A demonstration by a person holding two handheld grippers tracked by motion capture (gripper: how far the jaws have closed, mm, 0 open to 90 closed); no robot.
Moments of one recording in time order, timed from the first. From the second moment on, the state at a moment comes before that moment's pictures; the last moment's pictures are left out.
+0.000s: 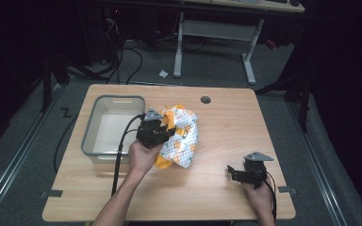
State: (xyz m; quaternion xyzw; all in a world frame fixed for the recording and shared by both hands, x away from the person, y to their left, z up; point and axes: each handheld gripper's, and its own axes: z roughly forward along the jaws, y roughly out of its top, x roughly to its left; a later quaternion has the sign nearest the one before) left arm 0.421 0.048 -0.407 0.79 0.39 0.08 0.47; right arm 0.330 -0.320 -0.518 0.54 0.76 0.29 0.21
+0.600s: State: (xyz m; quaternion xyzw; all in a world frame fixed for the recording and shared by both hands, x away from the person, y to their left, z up) left arm 0.419 0.077 -0.396 0.77 0.41 0.08 0.49; right arm 0.330 -0.320 -0.518 0.54 0.76 0.29 0.21
